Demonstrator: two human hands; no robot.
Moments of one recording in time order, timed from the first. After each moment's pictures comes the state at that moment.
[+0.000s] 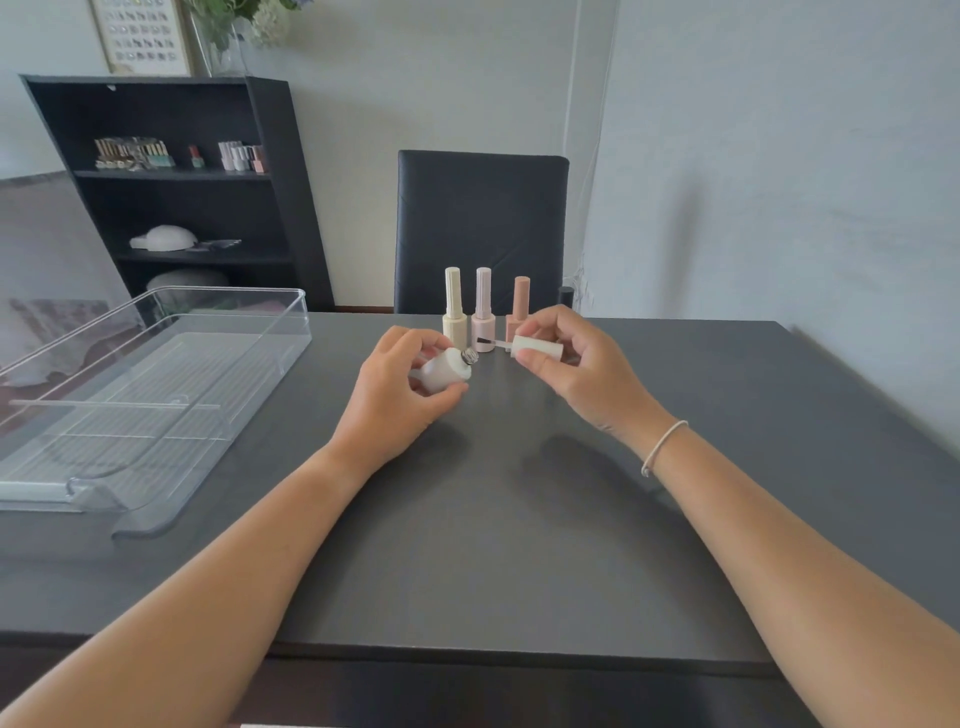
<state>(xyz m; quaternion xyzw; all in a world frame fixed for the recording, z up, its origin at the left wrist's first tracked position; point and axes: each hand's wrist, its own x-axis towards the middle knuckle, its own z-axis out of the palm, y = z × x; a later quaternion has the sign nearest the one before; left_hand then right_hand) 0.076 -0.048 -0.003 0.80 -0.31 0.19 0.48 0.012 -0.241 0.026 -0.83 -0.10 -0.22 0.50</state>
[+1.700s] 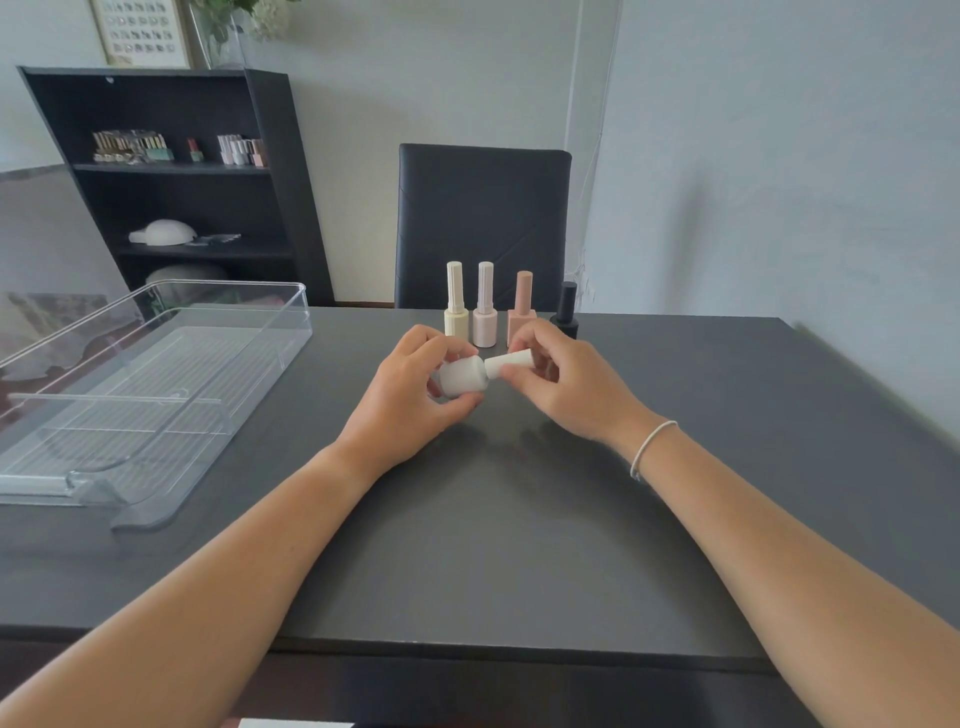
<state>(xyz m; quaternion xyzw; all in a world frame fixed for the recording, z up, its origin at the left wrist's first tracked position) 0.073 -0.052 -0.005 0.80 -0.38 0.20 0.40 0.019 -0.237 0.016 -0.91 -0.10 -0.20 0.34</state>
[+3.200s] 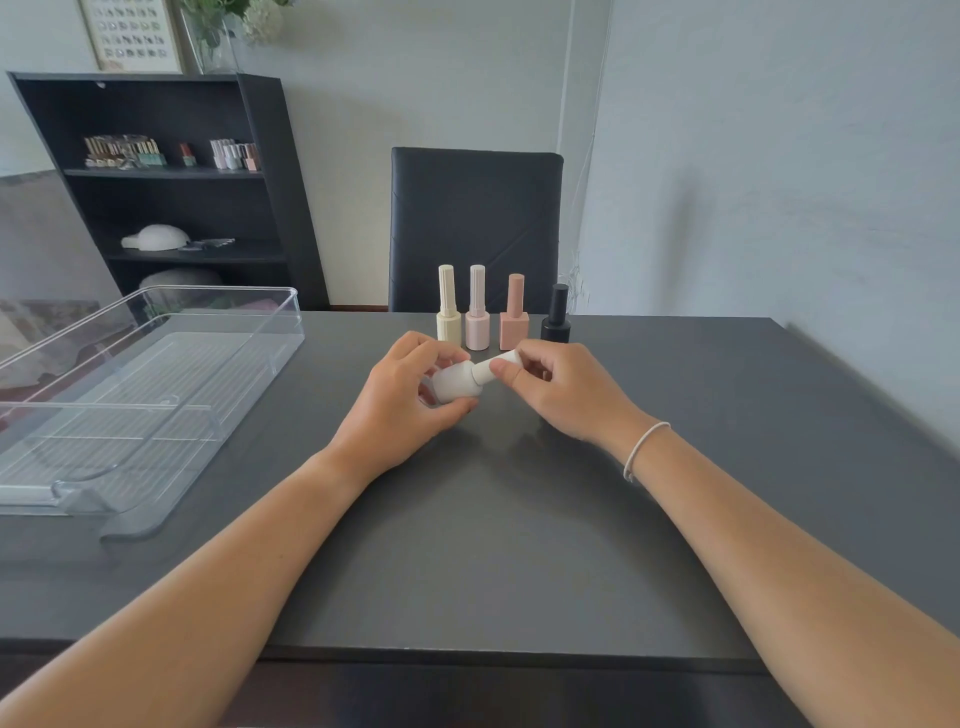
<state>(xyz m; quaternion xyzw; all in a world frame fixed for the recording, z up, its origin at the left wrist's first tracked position) 0.071 -0.052 -0.003 0.80 -0.38 0.18 0.42 0.023 -0.239 0.013 -0.91 -0.08 -0.19 0.35</state>
